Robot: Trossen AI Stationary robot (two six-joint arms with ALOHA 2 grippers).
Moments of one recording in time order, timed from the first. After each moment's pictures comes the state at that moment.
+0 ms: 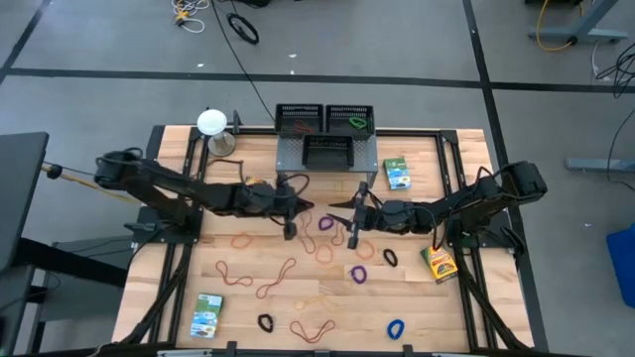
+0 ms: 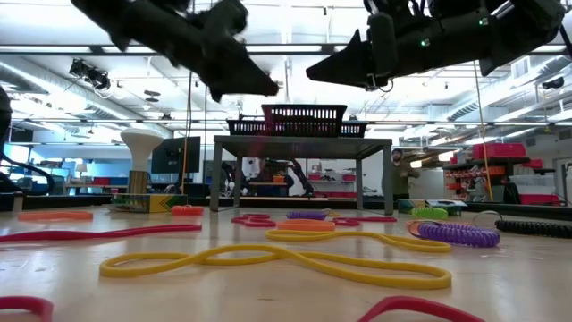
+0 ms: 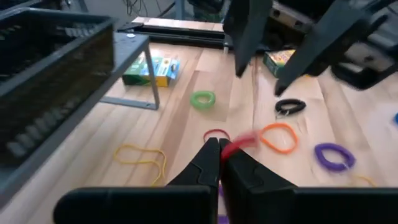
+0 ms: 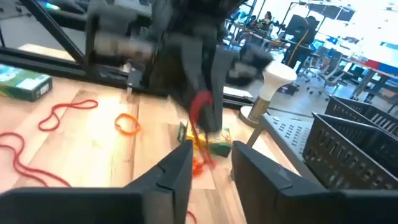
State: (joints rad) left arm -0.09 1.37 0.70 0.29 -0.31 -0.11; right arm 0.17 1.54 0.61 0.79 0.40 -0.25
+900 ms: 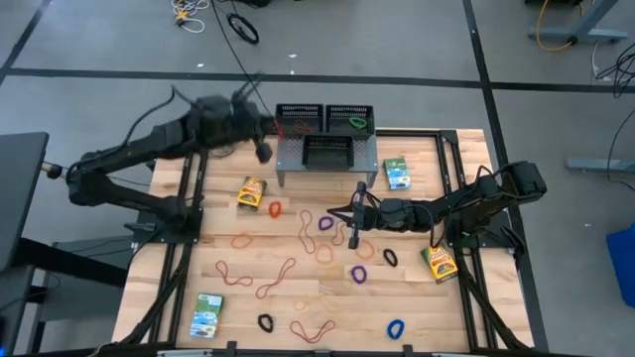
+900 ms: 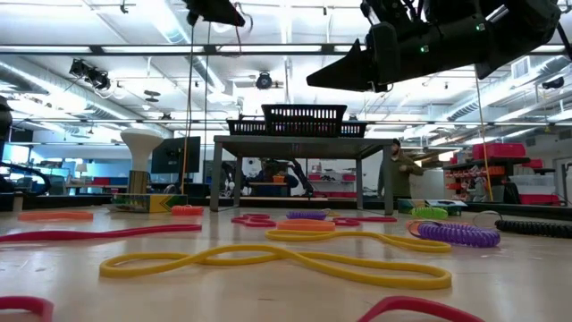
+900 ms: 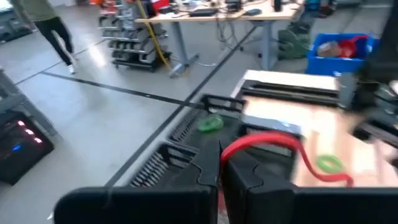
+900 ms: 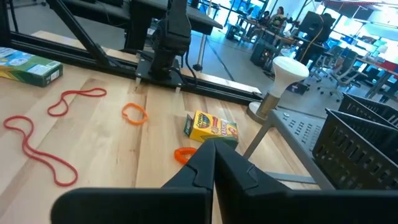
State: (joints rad) left arm 0.35 1.13 1.24 -0.36 -0.24 0.16; right arm 0.15 1.54 0.61 0.76 0.33 -0.27
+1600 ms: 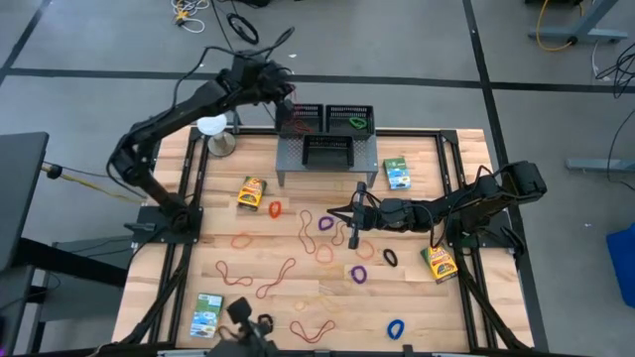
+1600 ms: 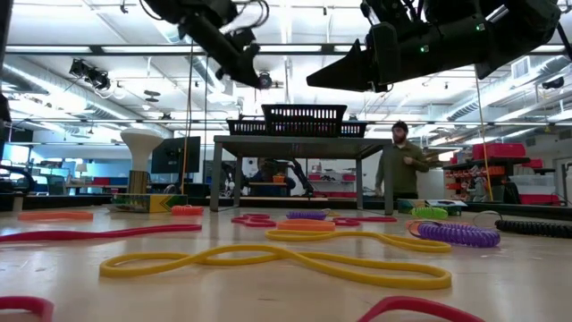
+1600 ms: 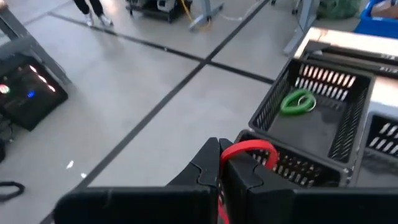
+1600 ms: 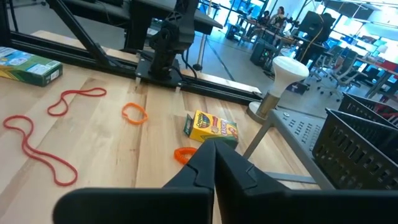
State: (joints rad) left arm 0.74 1.56 1.48 -0.36 0.02 0.22; right arm 0.15 1.54 0.61 0.76 0.33 -0.27
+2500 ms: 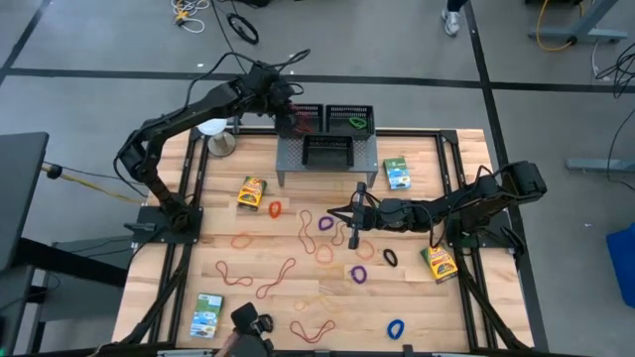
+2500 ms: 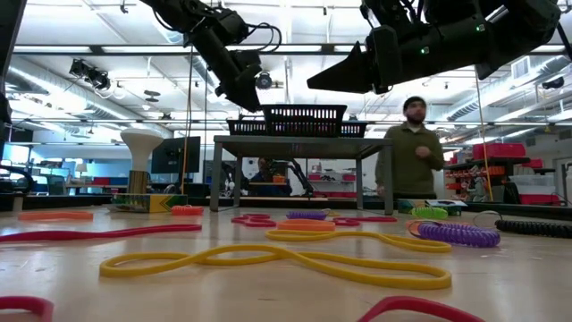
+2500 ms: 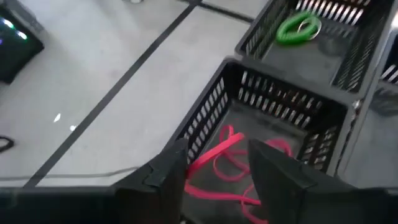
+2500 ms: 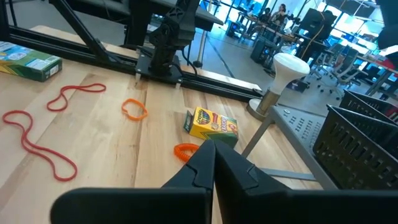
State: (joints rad) left arm 0.71 1.61 1.48 -0.54 -0.03 0.22; right arm 0.15 1.54 0.61 0.74 0.34 -0.27
